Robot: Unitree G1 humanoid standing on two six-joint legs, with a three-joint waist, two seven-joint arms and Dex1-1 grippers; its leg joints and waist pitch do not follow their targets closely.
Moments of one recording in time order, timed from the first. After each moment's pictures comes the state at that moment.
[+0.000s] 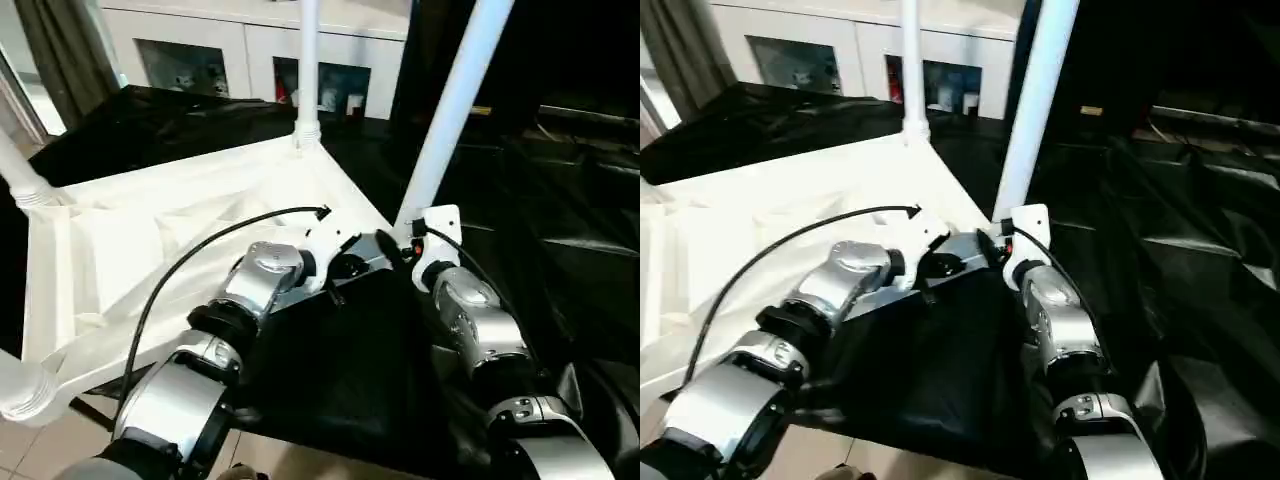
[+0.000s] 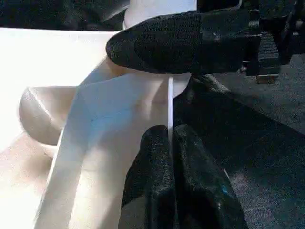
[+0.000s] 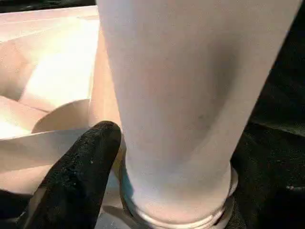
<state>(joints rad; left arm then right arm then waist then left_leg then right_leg) -0.80 0.05 -0.21 0.93 0.08 0.15 -0.79 -0.53 -0.08 -0.06 0.68 0.08 0.11 0.32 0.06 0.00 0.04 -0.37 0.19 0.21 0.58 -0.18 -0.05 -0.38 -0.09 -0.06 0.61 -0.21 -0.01</state>
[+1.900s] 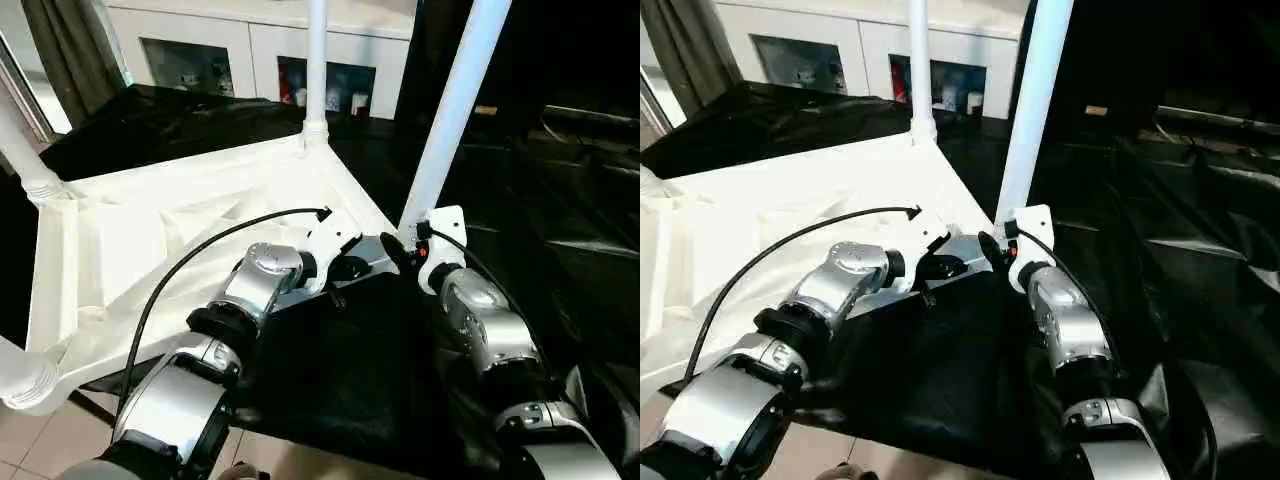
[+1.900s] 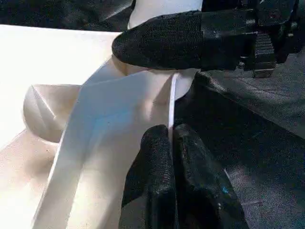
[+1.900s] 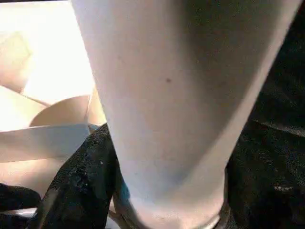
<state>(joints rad) -0.80 0.04 -0.21 0.93 0.07 0.14 -0.79 -0.50 -0.10 -0.04 0.62 0.08 0.14 0.31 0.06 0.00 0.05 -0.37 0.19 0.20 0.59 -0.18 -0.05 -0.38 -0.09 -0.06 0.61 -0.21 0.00</state>
